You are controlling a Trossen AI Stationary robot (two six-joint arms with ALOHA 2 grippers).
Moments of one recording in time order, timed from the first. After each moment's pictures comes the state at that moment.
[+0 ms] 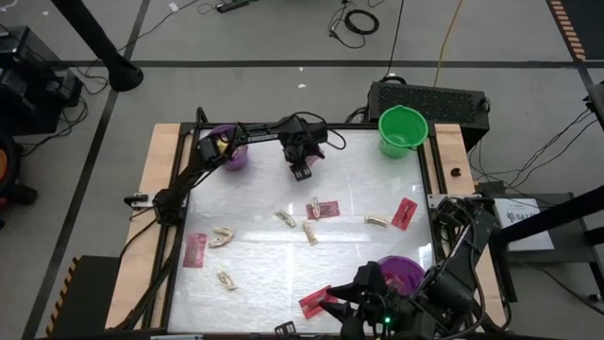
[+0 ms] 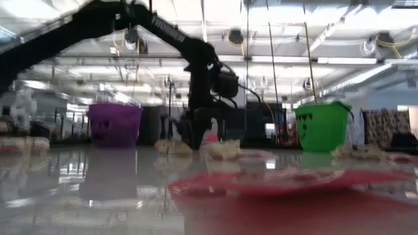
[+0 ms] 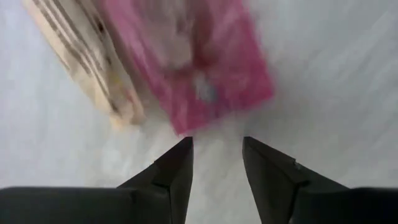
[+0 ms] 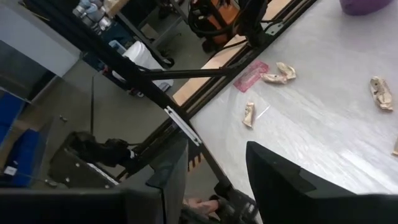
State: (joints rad) left arm 0.44 2.38 2.00 -1.19 -0.01 0.07; right arm 0.83 1.99 2.32 -1.04 0.84 1.34
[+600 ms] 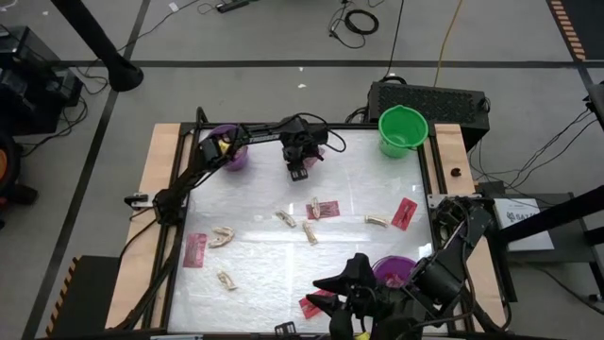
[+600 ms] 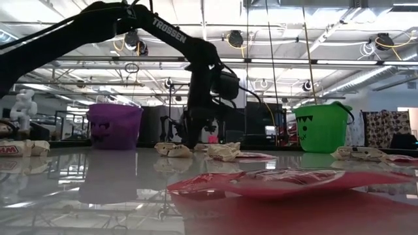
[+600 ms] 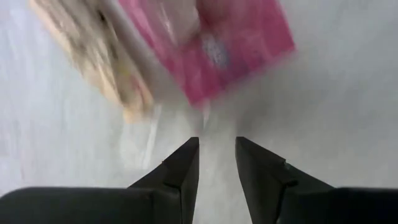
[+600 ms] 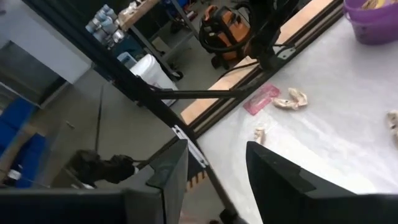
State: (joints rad) left arm 0.44 2.39 2.05 -1.28 -0.05 0.16; right arm 0.77 1.99 2.32 -0.91 0.84 1.17
